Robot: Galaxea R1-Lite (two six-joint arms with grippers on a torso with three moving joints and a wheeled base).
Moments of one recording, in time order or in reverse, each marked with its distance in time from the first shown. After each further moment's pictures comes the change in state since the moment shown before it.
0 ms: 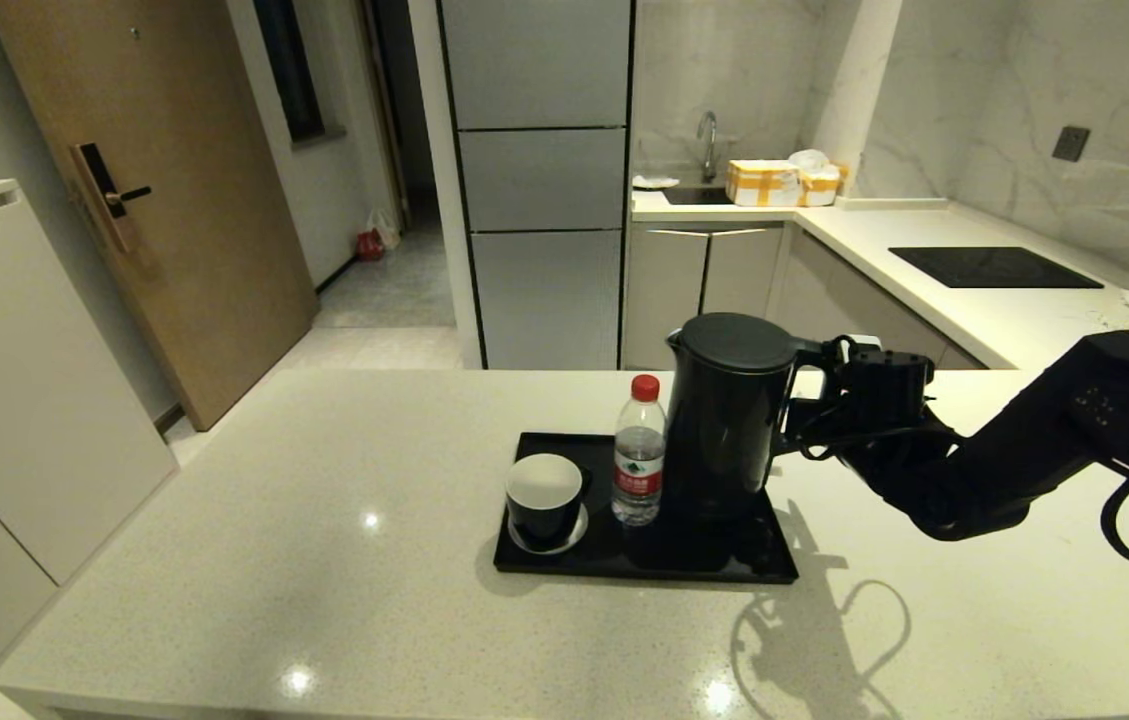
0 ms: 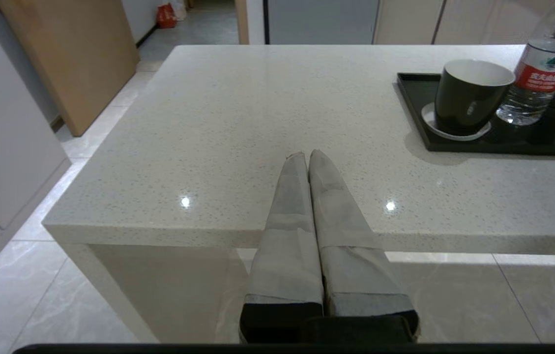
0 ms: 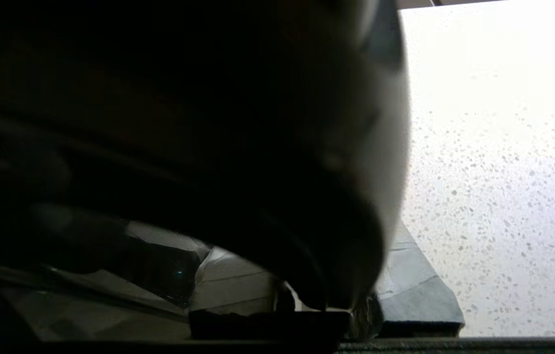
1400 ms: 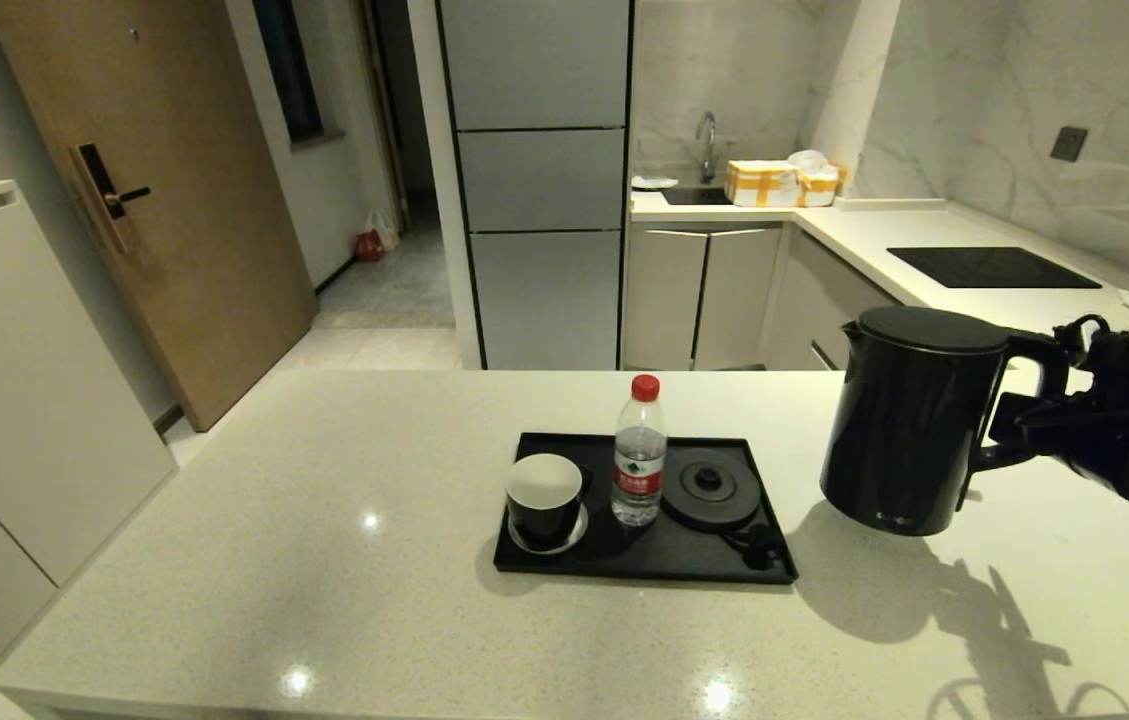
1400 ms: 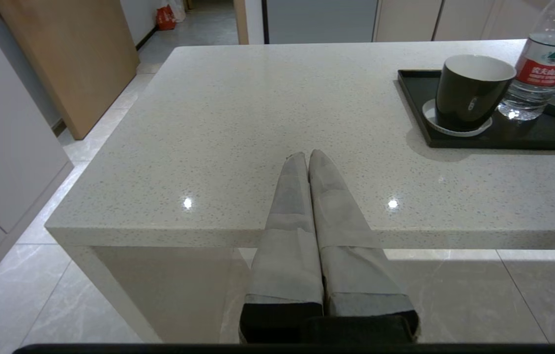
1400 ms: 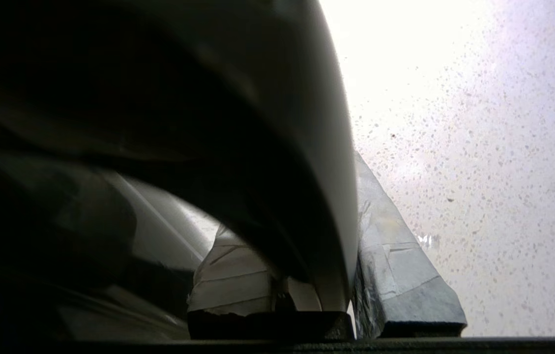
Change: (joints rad) left arm 0.000 0.000 0.003 -0.002 -0.003 0.018; right arm -0.393 -0.286 0.251 0.083 0.149 -0.030
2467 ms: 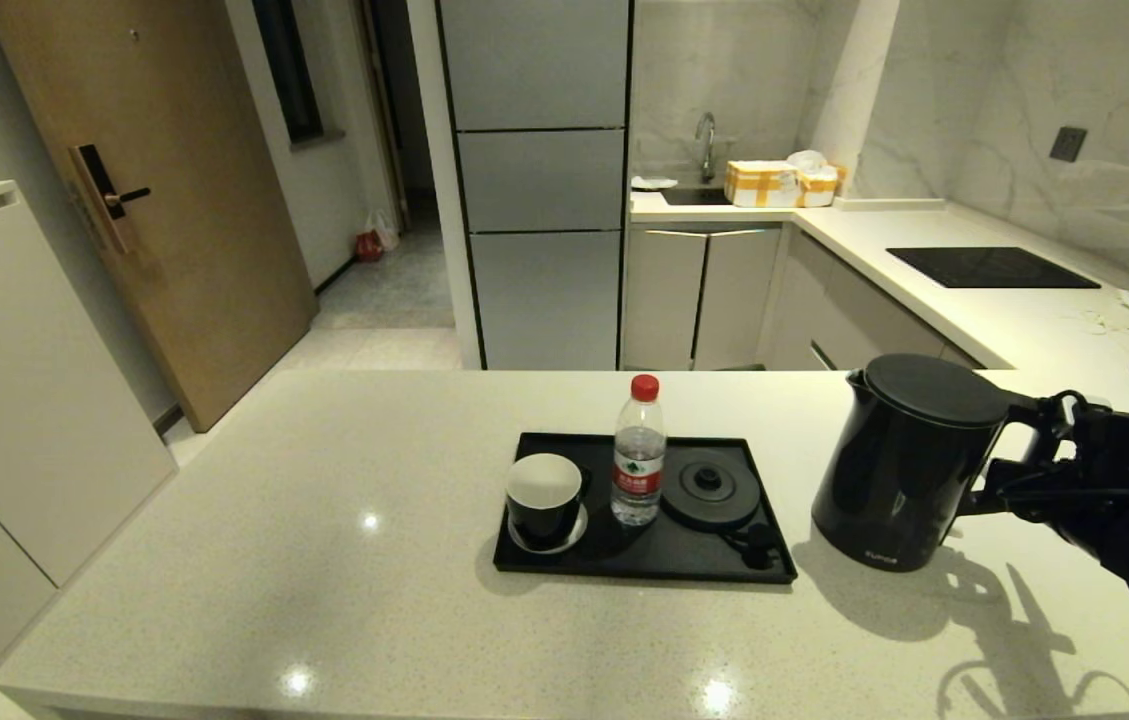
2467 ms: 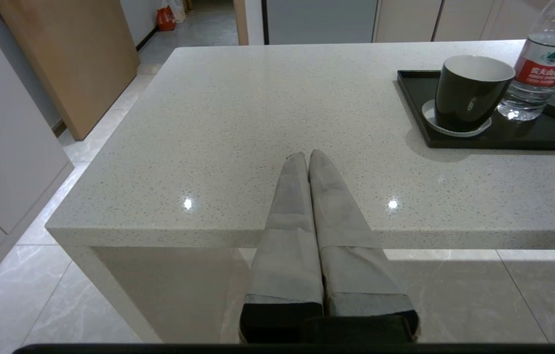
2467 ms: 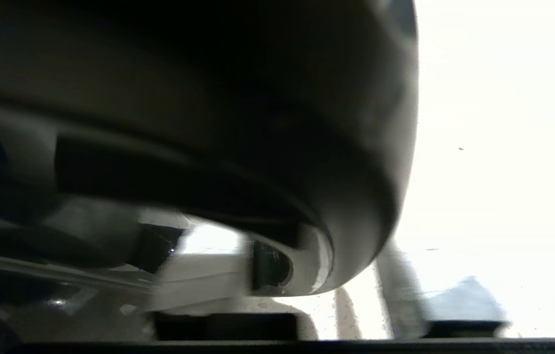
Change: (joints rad) left arm 0.000 0.000 -0.001 0.000 0.001 0.001; right arm -0.044 0.153 0.162 -0.238 0.031 -0.055
